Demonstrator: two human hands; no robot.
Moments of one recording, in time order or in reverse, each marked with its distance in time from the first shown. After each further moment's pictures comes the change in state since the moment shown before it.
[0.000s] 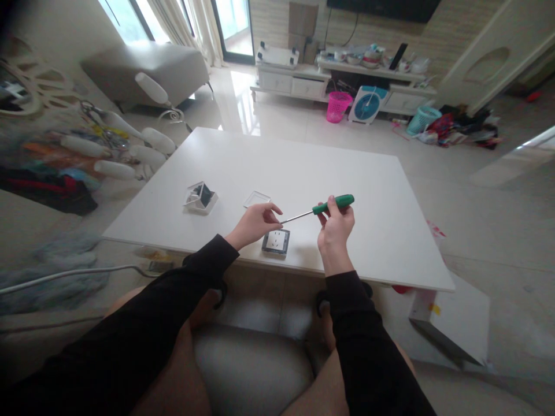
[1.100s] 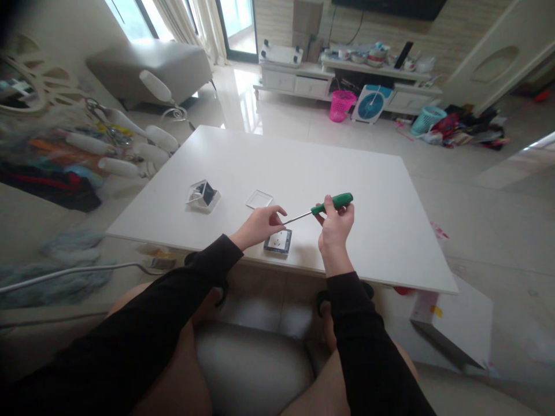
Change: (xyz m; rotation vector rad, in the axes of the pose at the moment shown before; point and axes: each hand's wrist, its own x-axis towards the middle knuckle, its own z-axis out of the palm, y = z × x) left_hand -0.003 -0.002 0.003 0.139 -0.079 0.019; right_hand -0.002 0.007 -0.001 -0.139 -0.090 -0.090
